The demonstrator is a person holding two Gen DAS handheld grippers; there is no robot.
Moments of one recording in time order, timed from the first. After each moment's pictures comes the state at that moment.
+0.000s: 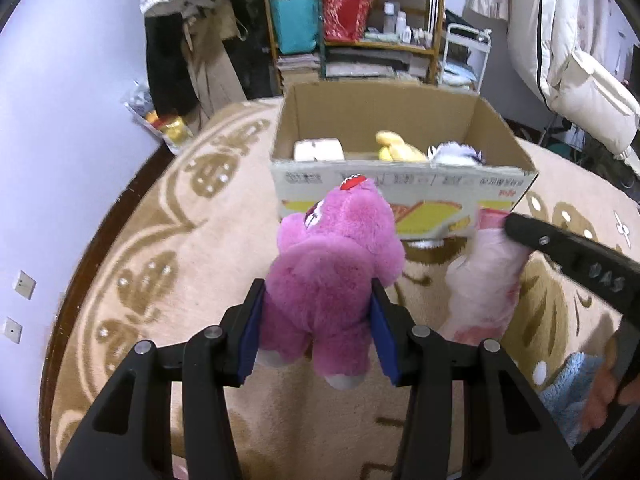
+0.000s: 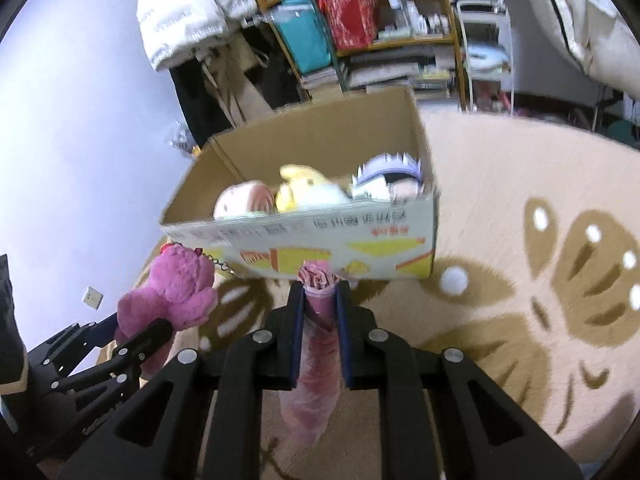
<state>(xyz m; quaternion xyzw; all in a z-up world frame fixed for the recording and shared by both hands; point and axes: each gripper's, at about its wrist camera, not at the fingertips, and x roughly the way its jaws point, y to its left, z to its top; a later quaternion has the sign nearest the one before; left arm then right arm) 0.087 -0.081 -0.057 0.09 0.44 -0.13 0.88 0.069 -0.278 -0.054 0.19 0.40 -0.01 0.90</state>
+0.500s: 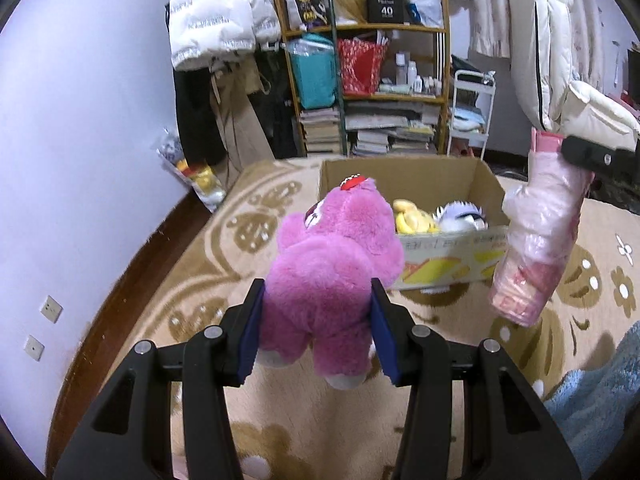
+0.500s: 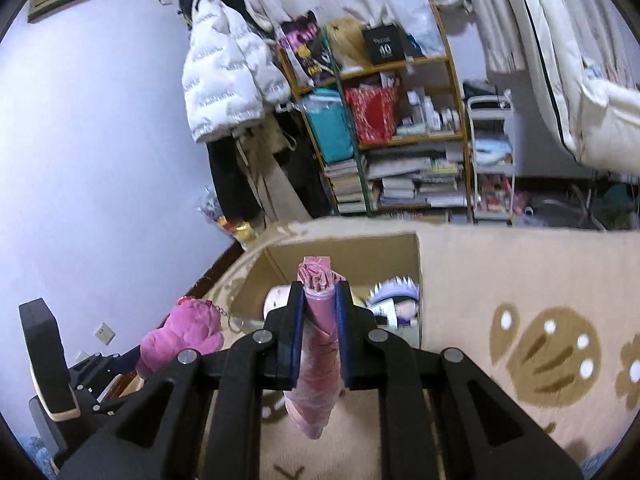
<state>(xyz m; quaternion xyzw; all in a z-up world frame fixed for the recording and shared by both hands) 0.068 -0.064 0.005 0.11 0.35 -0.11 0.92 0.039 -0.275 0.060 0.15 0.27 -0.01 0.95</state>
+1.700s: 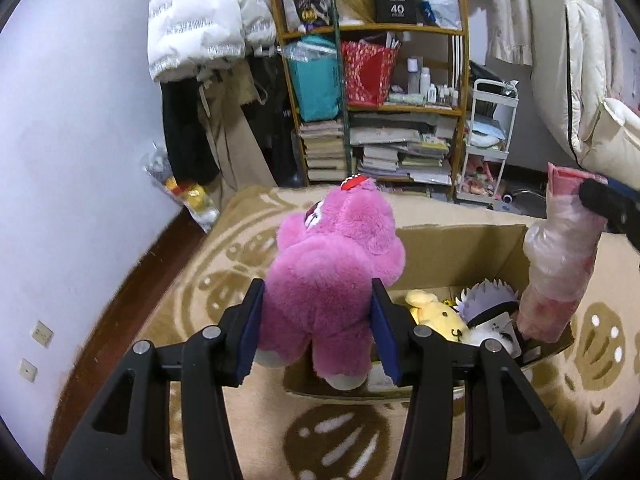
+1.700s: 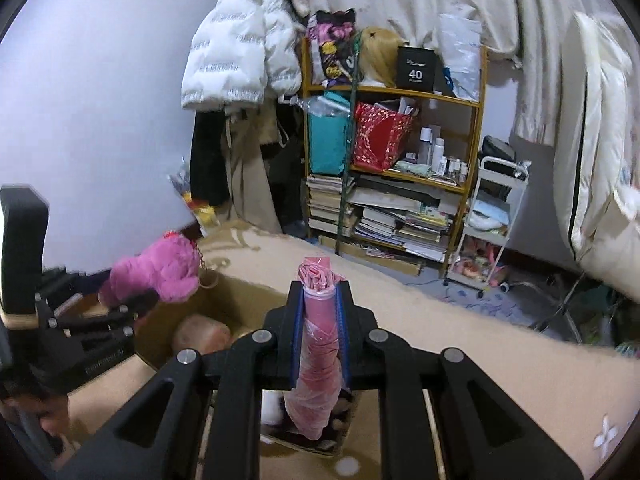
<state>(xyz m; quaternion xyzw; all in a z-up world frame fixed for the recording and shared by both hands) 0.206 -0.130 -0.014 0.09 0.36 -0.10 0.92 0.143 -0.307 0.044 -0.02 0.28 -0.02 0.96</state>
